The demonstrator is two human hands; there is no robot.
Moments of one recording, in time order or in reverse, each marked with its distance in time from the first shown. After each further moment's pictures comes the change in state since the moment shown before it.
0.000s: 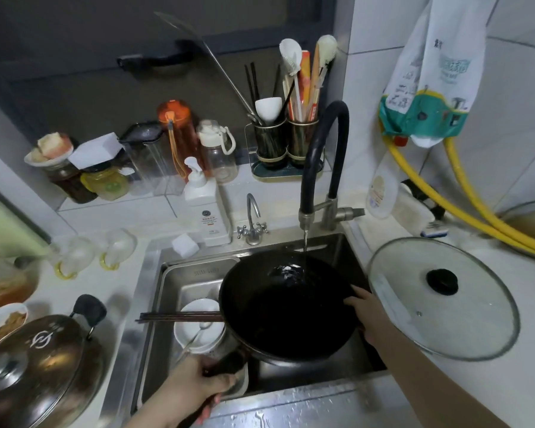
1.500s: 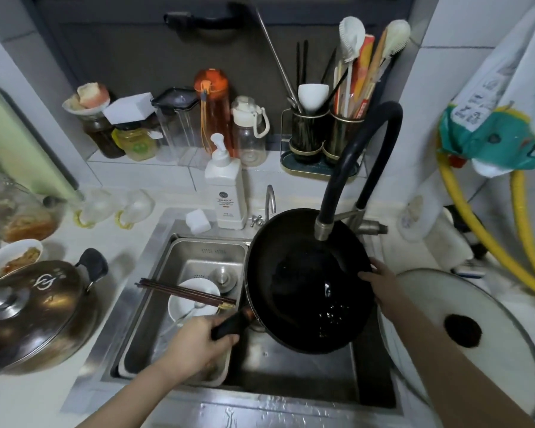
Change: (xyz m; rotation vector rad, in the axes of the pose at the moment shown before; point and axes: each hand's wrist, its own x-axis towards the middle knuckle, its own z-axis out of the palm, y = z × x) left_hand 0.053 0.011 0.023 0.313 0.299 0.166; right_hand 0.086 -0.070 -0.015 -0.229 -0.102 -0.083
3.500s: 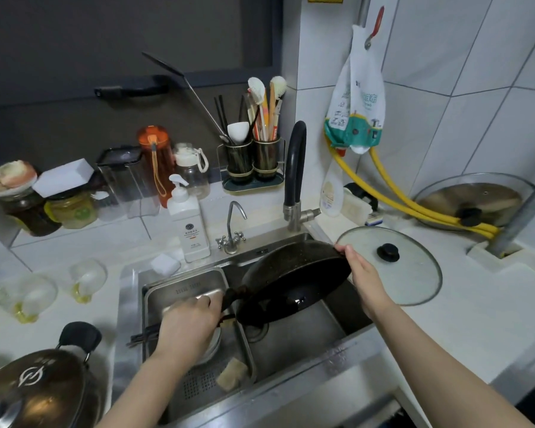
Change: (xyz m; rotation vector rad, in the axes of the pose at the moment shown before) left_hand -0.003 -0.029 -0.085 1.033 0.409 0.753; right_hand -0.215 0.000 0.070 0.208 0.363 -0.353
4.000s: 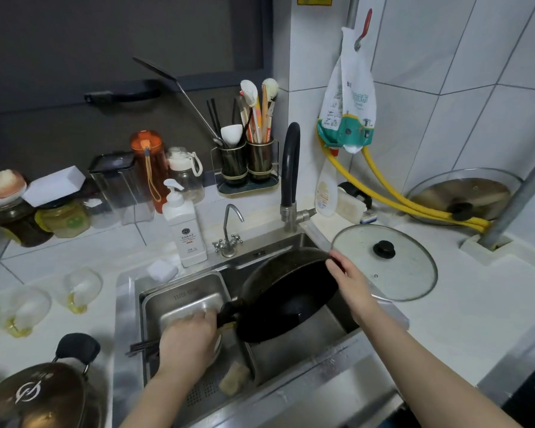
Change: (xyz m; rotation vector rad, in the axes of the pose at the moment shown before) left_hand -0.011 0.002 0.014 -0.161 -0.092 -0.077; right_hand -0.007 0.014 0.018 -0.100 0.039 0.032
